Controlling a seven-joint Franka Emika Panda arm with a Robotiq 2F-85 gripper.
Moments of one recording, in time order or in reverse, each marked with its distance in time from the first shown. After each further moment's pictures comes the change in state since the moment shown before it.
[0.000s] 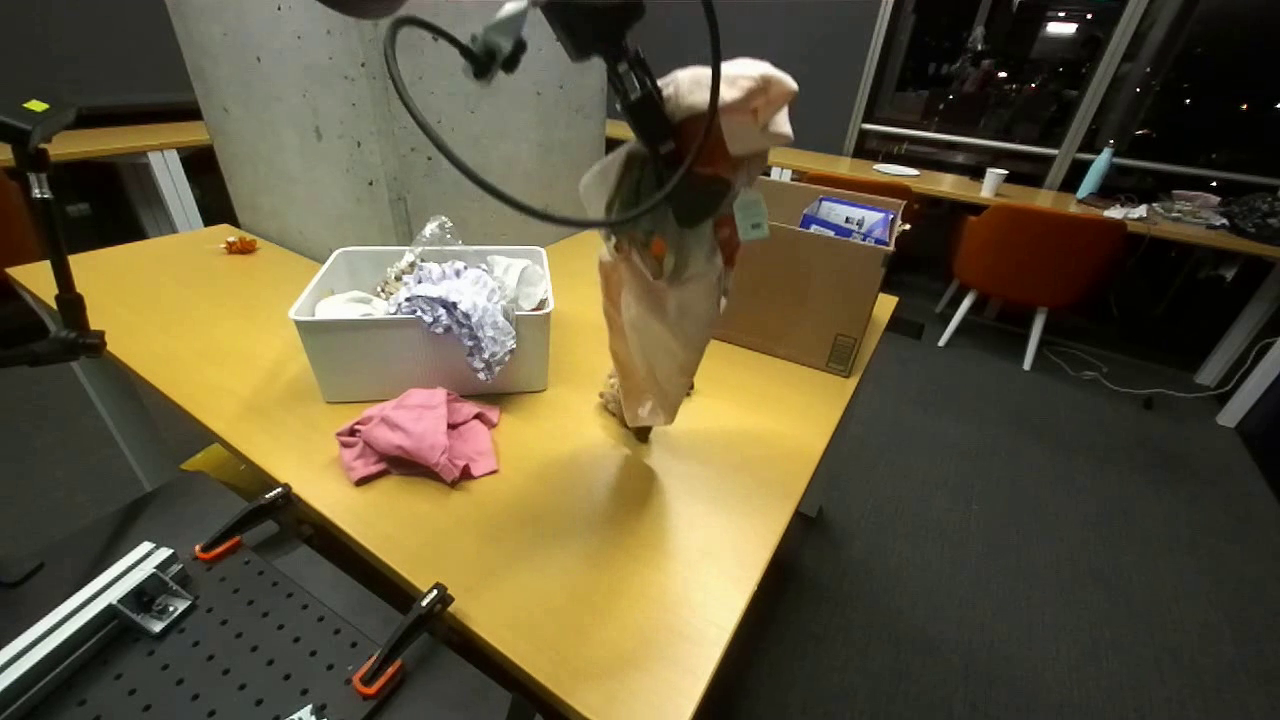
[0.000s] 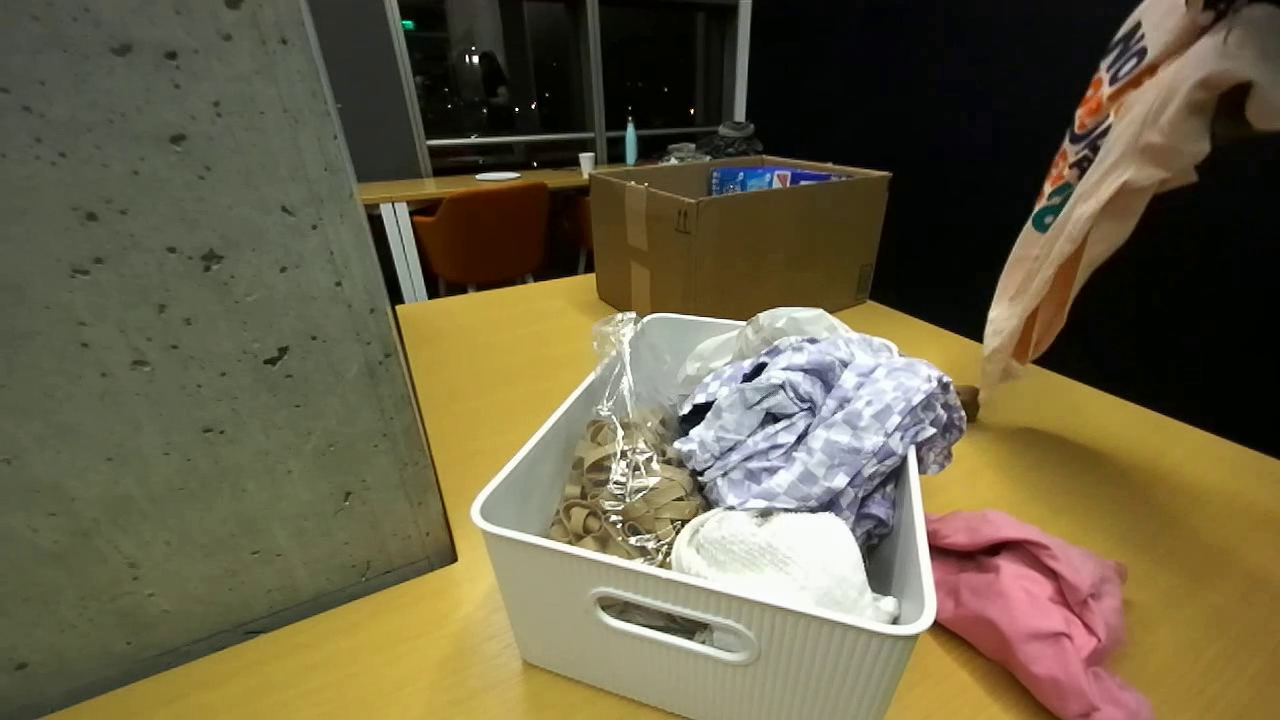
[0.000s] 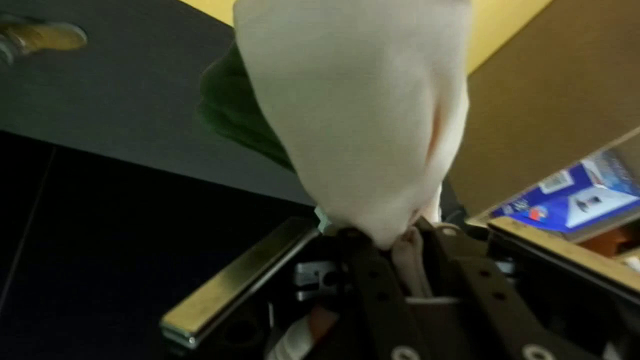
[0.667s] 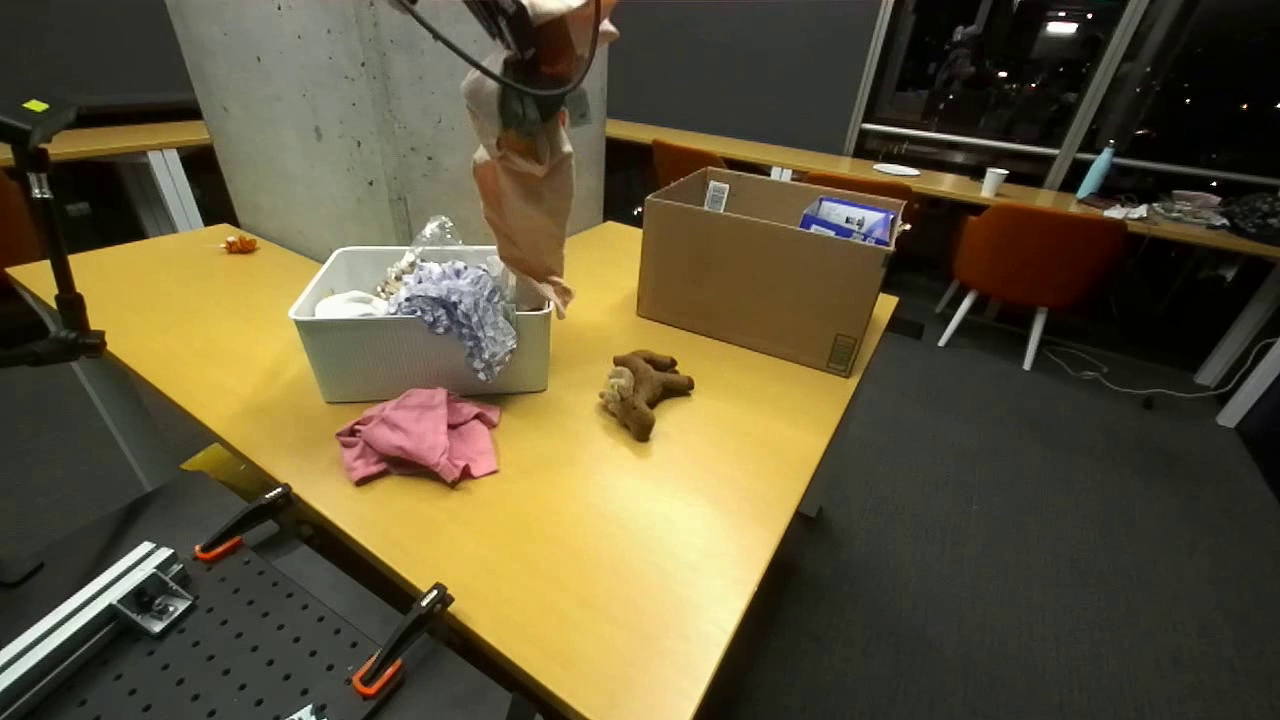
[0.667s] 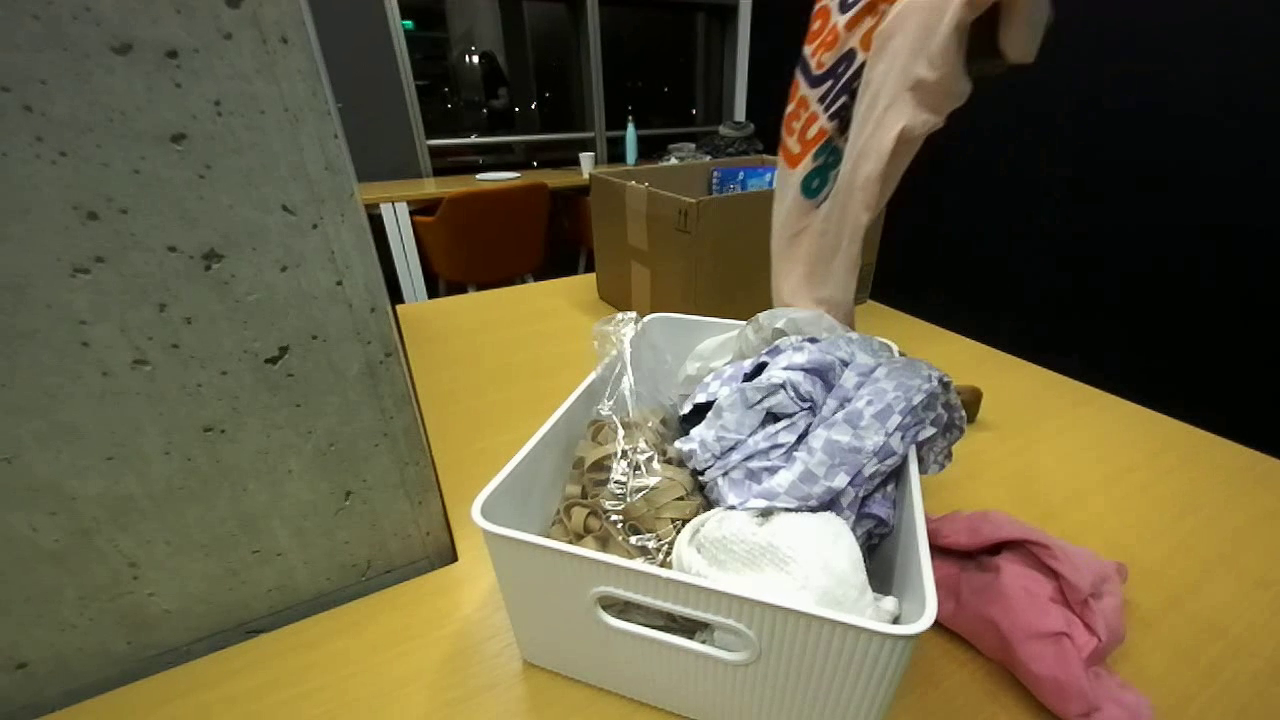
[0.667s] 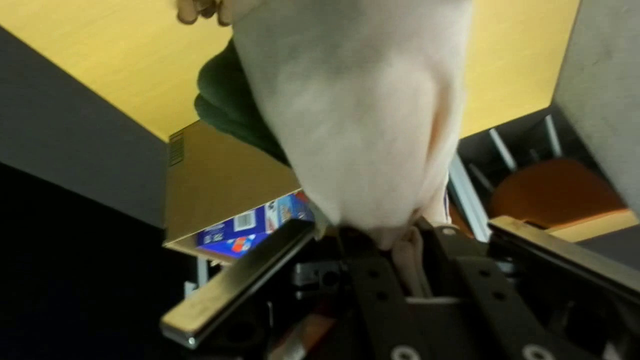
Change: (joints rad) arm 0.023 0.160 0.325 0.248 0.169 0.060 -0.285
